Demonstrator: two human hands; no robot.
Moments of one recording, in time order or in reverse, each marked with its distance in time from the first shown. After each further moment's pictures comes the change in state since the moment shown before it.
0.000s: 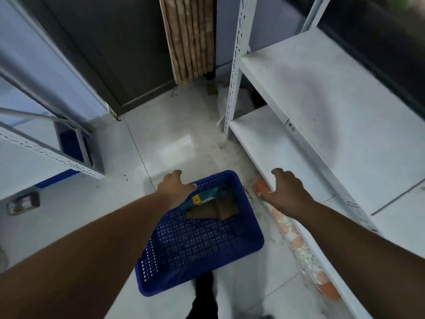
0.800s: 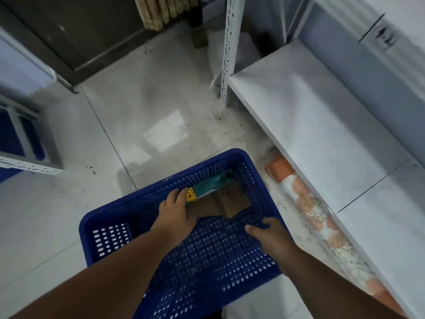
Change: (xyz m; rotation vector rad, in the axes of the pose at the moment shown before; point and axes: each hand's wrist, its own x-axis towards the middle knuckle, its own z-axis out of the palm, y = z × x) left_hand 0.206 -0.134 0.196 0.269 -0.146 0.172; right_hand 0.177 0.099 0.330 0.745 -0.268 0.461
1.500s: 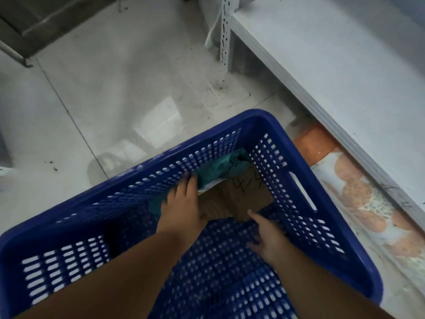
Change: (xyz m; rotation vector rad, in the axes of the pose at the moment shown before) left_hand 0.143 -0.054 0.118 0.203 0.154 0.109; right_hand 0.225 0.074 0.115 0.721 -0.076 0.336
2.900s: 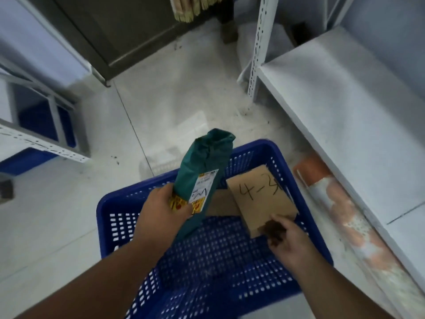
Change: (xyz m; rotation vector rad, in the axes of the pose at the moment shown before) left_hand -0.164 0.007 -0.157 -0.527 0.246 -0.262; right_hand -0.189 -0.028 -0.030 0.257 -0.128 -0.083
